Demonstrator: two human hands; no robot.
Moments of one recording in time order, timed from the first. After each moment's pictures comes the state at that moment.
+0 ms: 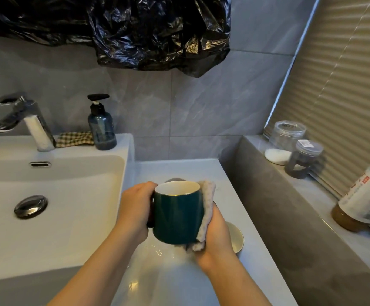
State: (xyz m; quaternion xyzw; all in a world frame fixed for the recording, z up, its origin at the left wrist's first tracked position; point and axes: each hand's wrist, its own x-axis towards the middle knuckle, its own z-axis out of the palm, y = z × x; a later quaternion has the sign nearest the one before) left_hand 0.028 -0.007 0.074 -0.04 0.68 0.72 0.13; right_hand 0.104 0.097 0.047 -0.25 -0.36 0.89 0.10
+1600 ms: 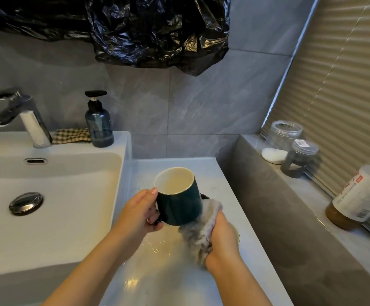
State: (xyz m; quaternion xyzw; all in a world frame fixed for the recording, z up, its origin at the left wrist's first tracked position) left_hand 0.043 -0.021 0.062 0.05 0.63 0.74 0.23; right_hand 0.114 0.114 0.032 -0.36 -0.47 0.79 0.14
